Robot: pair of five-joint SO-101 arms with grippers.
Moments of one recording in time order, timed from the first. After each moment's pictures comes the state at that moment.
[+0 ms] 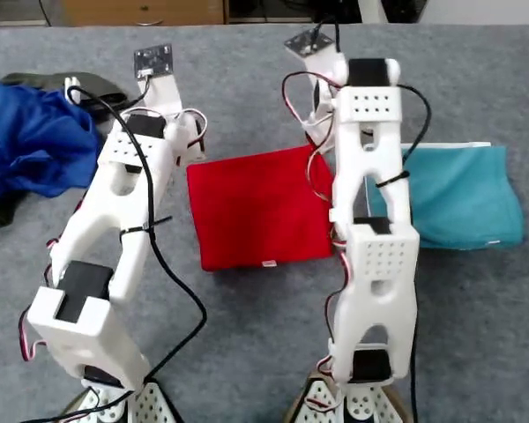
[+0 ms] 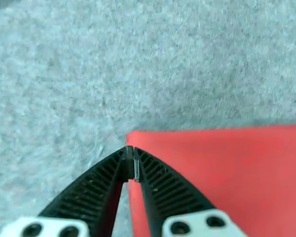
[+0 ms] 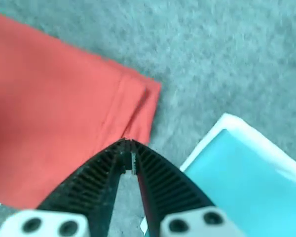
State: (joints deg) left arm 6.9 9.4 3.4 55.2 8.5; right arm -6.8 42.2 -53.8 98.3 21.1
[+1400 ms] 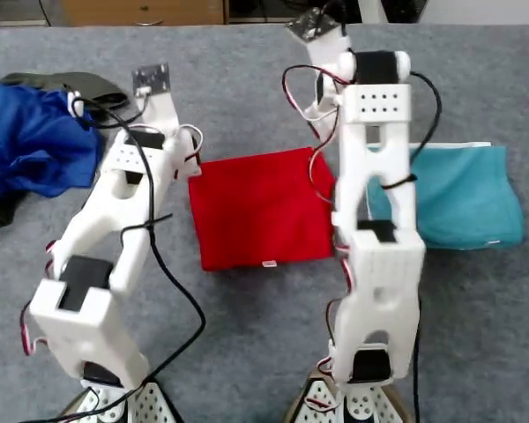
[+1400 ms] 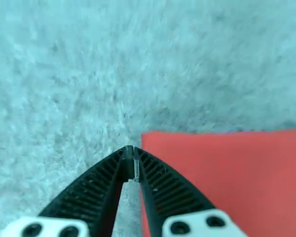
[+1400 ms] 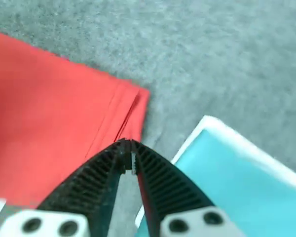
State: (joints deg) left arm 5.6 13.9 9.8 46.1 9.1; right arm -6.2 35.9 -55.1 101.2 20.8
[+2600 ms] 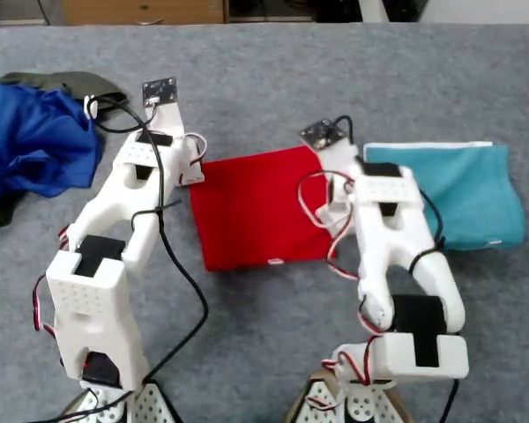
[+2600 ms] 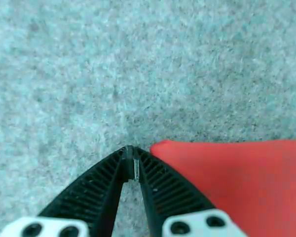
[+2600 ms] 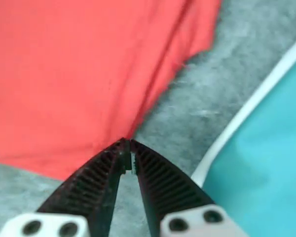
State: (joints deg) left arm 5.6 24.4 4.2 45.8 9.1; right arm -1.1 -0.4 33.5 57.1 25.5
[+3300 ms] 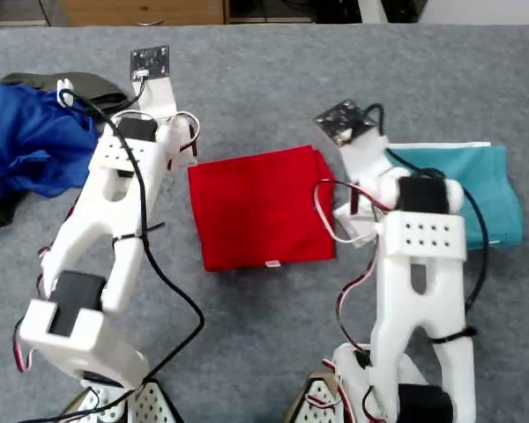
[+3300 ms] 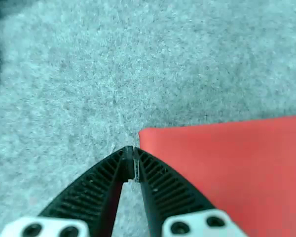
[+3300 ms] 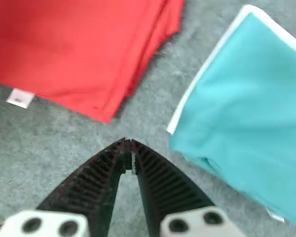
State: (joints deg) left arm 5.6 4.5 7.0 55.1 4.4; right arm 1.1 -29.7 28.2 81.7 26.0
